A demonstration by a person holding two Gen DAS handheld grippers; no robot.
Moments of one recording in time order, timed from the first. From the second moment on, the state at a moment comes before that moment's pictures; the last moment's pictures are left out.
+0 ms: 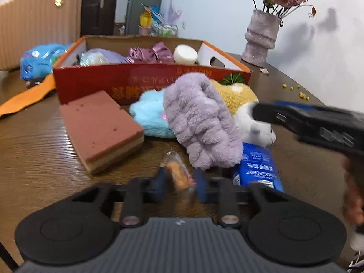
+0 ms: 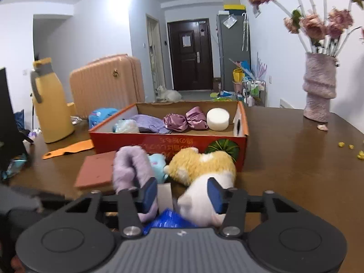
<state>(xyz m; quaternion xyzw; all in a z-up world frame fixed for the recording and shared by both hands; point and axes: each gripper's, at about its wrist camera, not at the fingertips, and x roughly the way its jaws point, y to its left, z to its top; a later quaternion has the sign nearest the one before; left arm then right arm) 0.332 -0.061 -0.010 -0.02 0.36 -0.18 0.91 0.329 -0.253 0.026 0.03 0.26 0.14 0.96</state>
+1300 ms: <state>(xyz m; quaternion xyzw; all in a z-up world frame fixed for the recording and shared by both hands) 0.167 -0.006 0.042 -0.04 0.30 -0.16 0.94 0.180 -0.237 0.039 0.04 0.27 0.20 0.94</state>
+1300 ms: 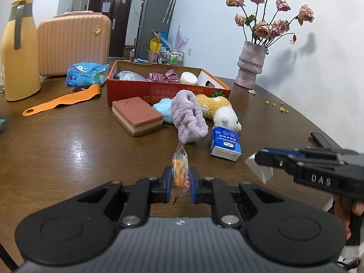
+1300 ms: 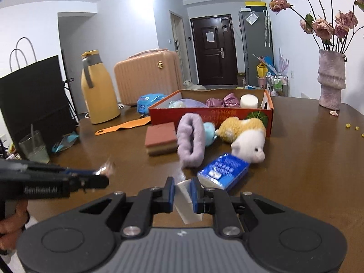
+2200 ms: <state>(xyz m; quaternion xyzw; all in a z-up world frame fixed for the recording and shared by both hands) 0.470 0.038 0.079 -0.03 0.35 -0.16 0.92 0.480 -0.200 0.078 0.16 0.29 0.27 0.90</state>
